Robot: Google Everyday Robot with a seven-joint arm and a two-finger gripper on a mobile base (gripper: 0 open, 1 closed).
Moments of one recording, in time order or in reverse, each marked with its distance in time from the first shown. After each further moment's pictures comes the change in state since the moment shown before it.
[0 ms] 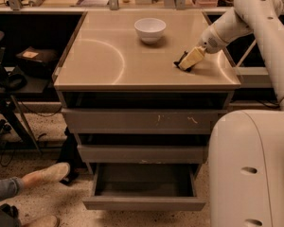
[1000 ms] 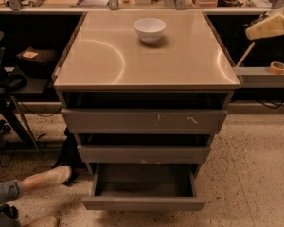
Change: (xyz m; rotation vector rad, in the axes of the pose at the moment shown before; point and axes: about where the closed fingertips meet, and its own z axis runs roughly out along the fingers) arm 0.037 0.025 -0.253 0.505 -0.245 0.178
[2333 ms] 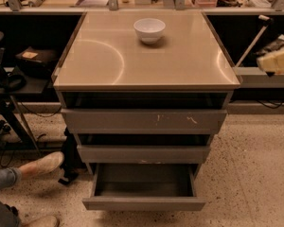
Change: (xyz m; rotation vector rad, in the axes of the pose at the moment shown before) arm 0.036 0.089 -0.099 -0.002 -0.006 -0.027
